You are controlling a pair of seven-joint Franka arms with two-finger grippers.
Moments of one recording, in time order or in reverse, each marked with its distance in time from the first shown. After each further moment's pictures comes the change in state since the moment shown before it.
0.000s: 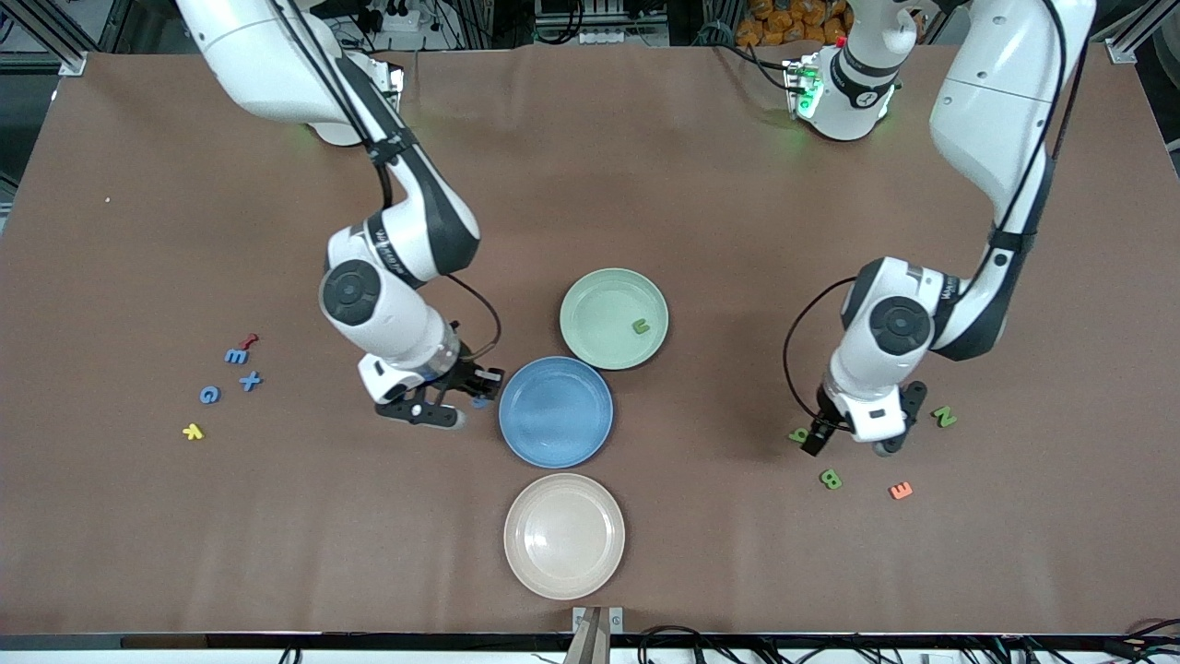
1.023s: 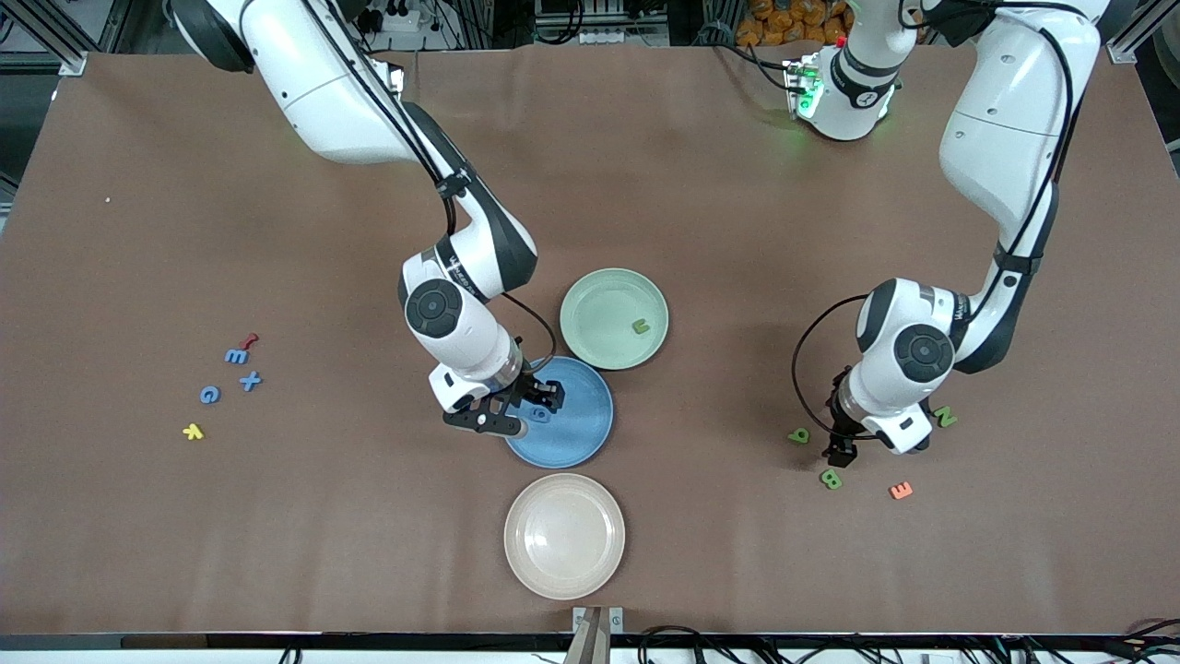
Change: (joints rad) left arm 0.038 0.090 -0.012 0.048 -0.070 0.000 -0.267; right arm 0.076 0.181 -0.002 0.128 0.000 0.115 0.072
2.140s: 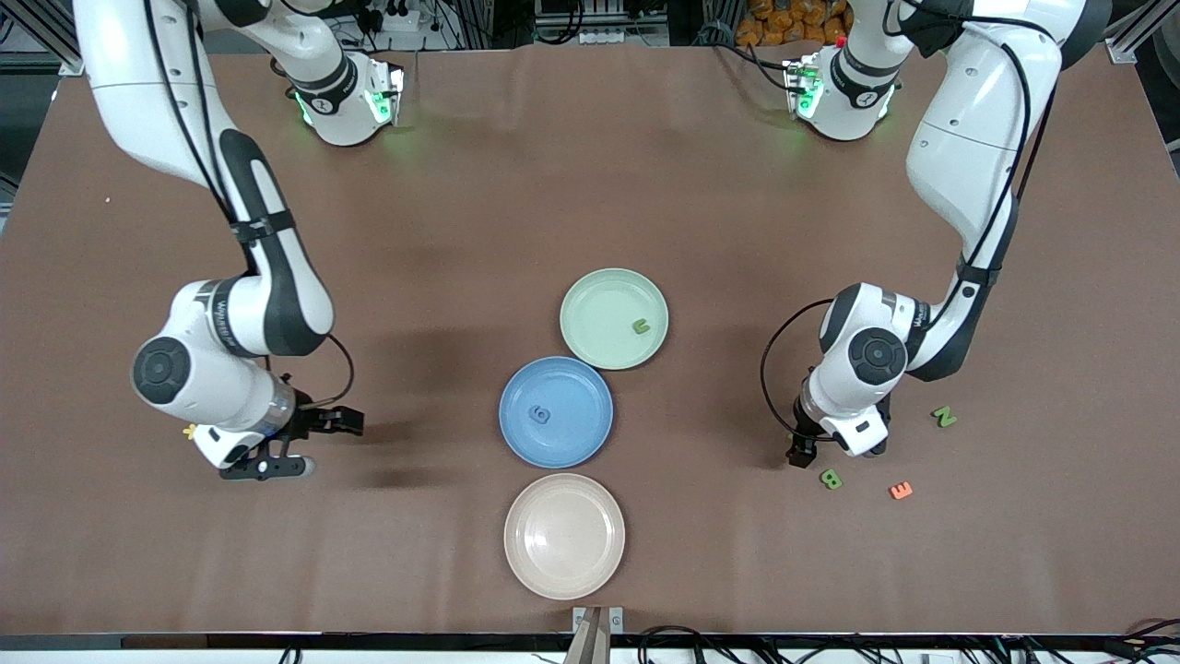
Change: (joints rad) left arm -0.070 0.052 0.000 0.050 -0.001 0.000 0.000; right arm -0.353 -0.149 -0.114 -0.141 -0.003 -0.206 -0.717
